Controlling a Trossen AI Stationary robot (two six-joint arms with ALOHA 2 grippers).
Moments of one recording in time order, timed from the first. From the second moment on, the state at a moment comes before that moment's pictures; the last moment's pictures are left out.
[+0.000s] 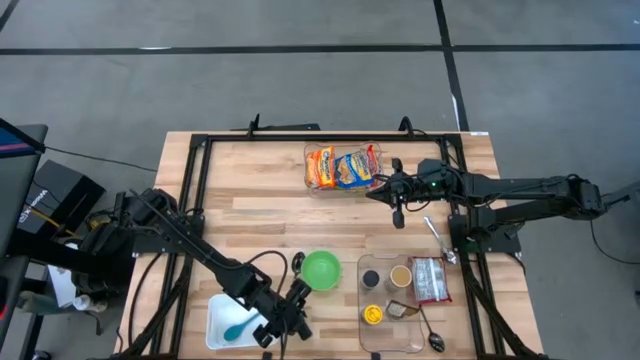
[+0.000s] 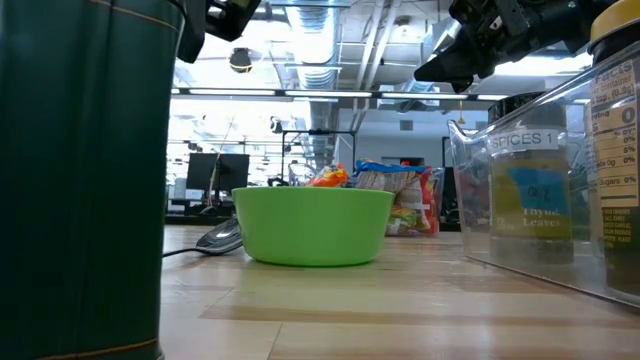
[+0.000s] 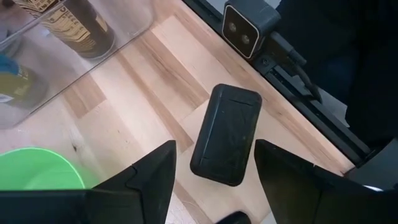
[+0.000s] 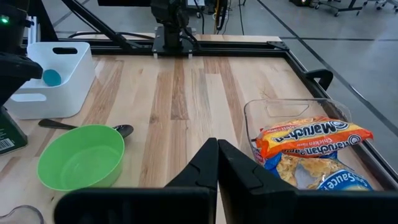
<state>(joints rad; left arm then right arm) -0.63 1.81 1.22 -0.31 -0.06 0.12 -0.16 0.96 0.60 0.01 -0.08 -0.09</state>
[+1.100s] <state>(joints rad) -0.64 1.85 1.22 -0.31 -0.06 0.12 -0.16 0.96 0.60 0.01 -0.08 -0.09</state>
